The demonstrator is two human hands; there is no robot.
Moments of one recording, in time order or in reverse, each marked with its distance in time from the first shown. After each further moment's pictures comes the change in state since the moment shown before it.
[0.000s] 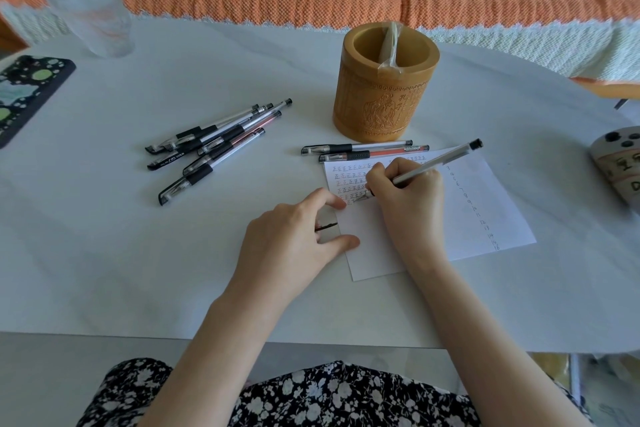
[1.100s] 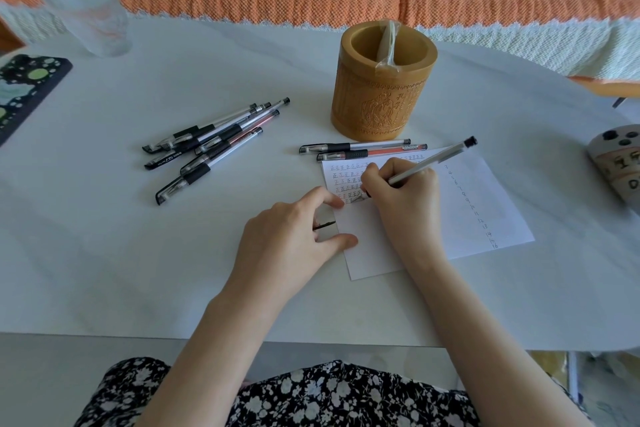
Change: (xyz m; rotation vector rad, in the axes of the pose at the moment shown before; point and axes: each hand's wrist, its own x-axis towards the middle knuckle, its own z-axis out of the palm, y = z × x) left_hand 0.000 0.000 0.001 -0.027 0.001 -0.018; right_hand 0.000 0.002 0.000 0.006 -0.047 -0.012
